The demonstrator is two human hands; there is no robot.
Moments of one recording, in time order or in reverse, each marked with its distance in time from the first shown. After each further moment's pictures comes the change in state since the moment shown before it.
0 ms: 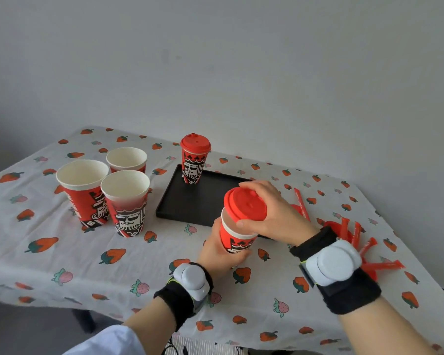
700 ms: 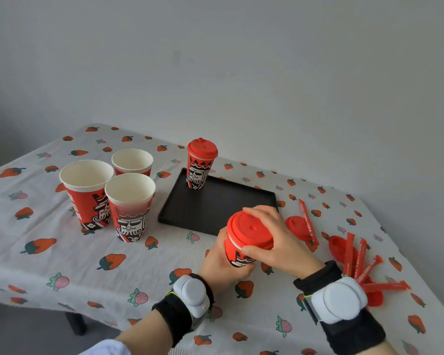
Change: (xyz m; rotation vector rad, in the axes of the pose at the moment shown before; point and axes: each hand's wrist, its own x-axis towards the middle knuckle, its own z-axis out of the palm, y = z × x) left_hand 0.006 -0.003 0.002 -0.023 0.001 0.098; right_hand -0.011 0.016 0.020 0.027 -0.071 0.002
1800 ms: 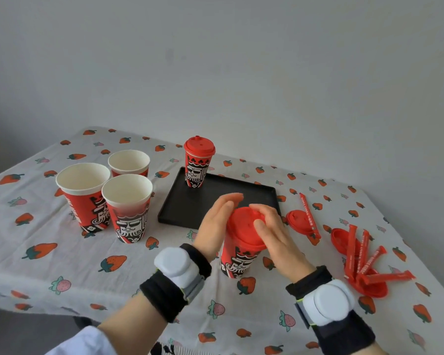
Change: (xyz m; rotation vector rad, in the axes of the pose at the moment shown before) left_hand 0.022 0.067 -0.029 -0.189 0.035 -0.032; right_hand -0.006 0.006 0.022 0.311 0.171 0.079
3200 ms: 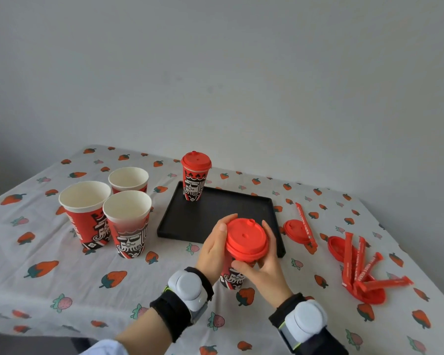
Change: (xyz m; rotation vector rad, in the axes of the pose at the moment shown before) left_hand -0.012 -0.023 0.008 0.051 0.023 0.103; right_hand -0.011 0.029 0.037 0.339 0.179 0.040
